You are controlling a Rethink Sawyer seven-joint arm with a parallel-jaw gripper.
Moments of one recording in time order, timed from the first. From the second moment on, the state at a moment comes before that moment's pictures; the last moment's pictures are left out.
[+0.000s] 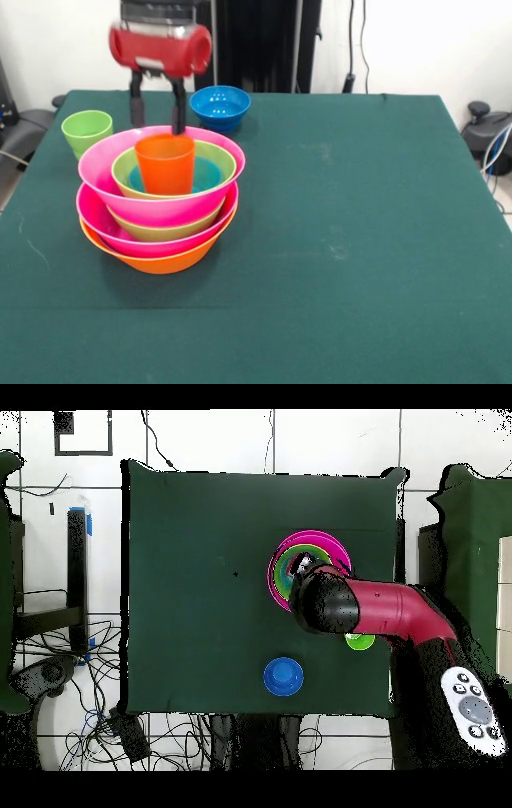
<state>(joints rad) -0.68 -0.84 0.35 1.76 -0.41 0.41 2.14</state>
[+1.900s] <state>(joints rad) -0.69 -1.06 0.35 1.97 -0.21 0.46 2.14</state>
